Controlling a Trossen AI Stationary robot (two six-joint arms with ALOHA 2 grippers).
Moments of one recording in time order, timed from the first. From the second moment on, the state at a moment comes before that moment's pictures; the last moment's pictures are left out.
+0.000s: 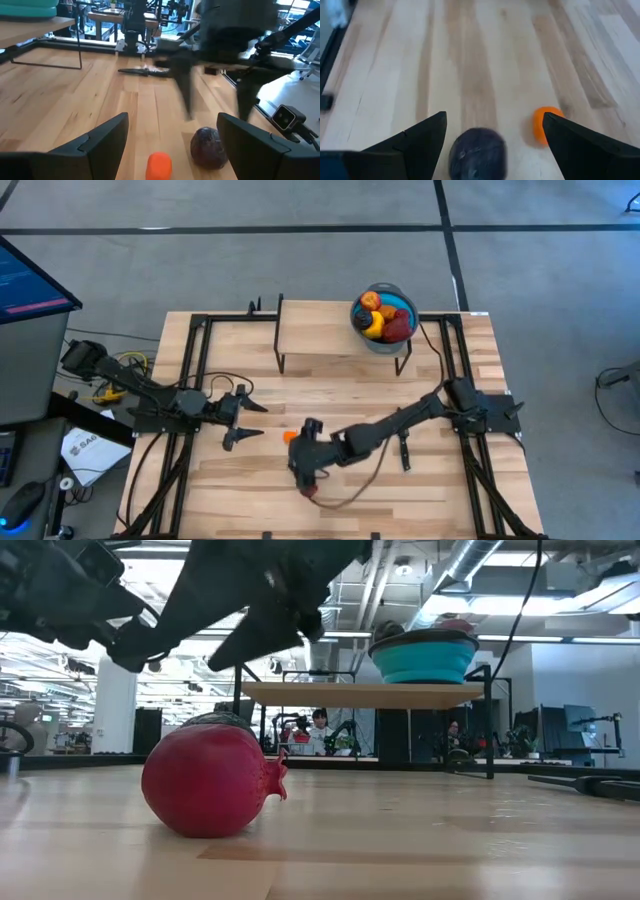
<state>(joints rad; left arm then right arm) -0.36 0.73 0.04 0.57 -0.26 -0.16 0.35 2.15 1.64 -0.27 0.36 0.34</state>
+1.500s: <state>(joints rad) -0.35 0.76 0.04 0.60 -0.27 -0.16 0.21 2.15 1.63 -0.42 0.18 0.26</state>
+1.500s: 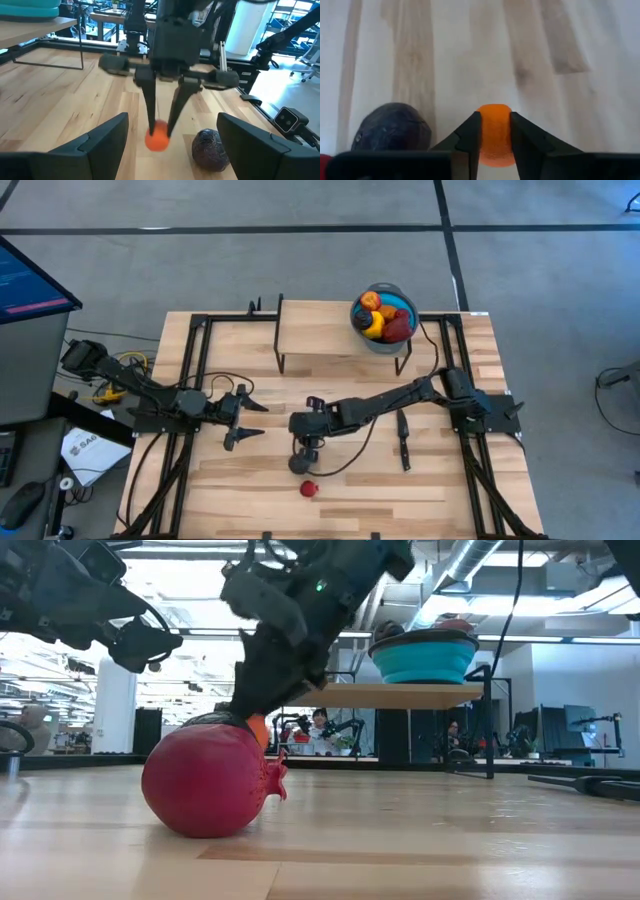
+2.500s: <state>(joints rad) -0.35 0.76 0.04 0.61 -0.27 -0.16 0.13 1.14 1.03 -0.35 1.00 0.58</state>
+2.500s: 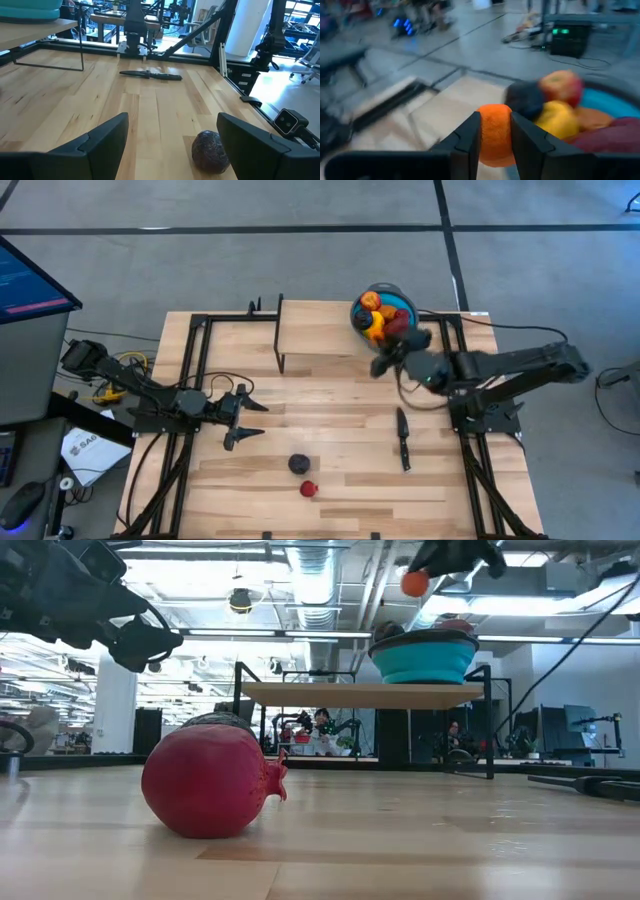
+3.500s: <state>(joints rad) -0.35 0.76 0.04 0.61 -0.27 -0.16 -0.33 1.16 1.00 -0.36 0.76 0.60</state>
